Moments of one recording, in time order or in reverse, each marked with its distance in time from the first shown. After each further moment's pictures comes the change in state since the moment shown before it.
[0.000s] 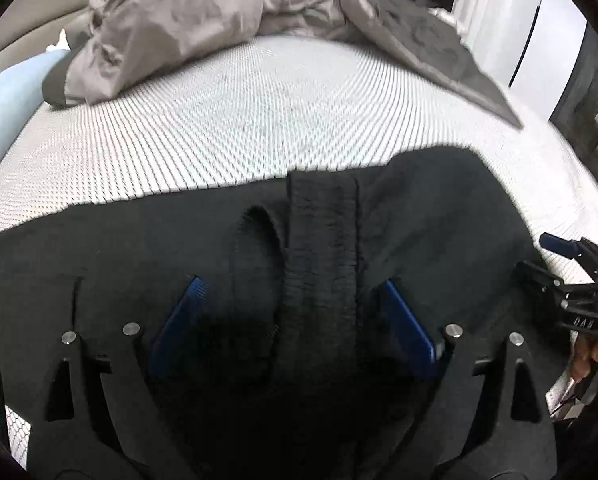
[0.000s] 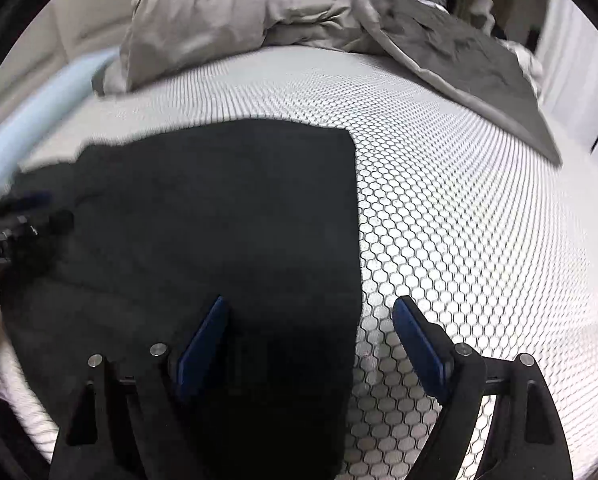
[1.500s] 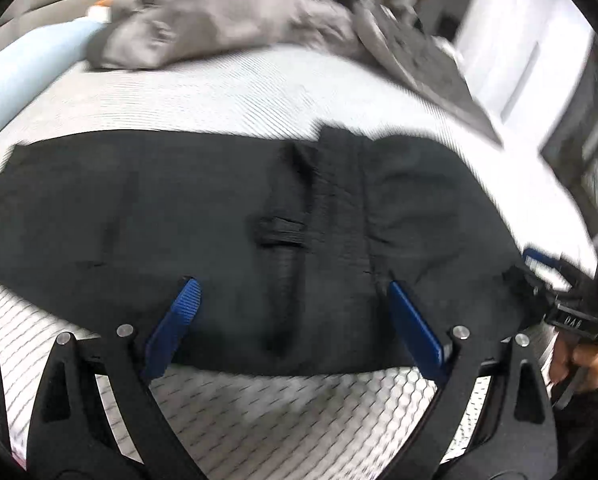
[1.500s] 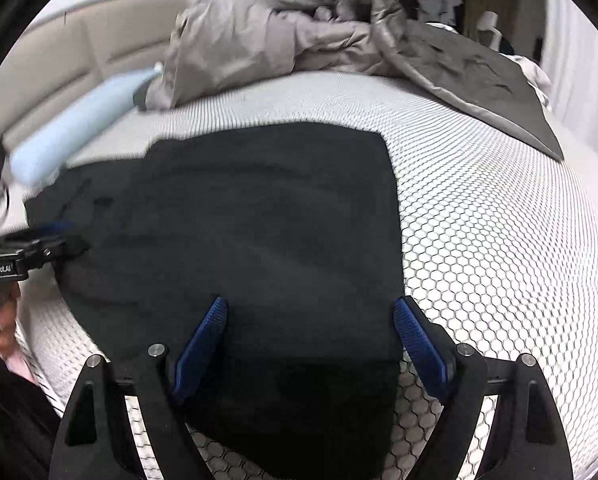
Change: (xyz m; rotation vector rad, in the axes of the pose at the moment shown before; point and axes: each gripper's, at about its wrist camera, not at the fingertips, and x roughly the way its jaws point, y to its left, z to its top) left arm -0.069 0.042 -0.080 -0.164 -0.075 -0.044; right arm -0.040 0.030 -0.046 -0.006 -0.123 0.094
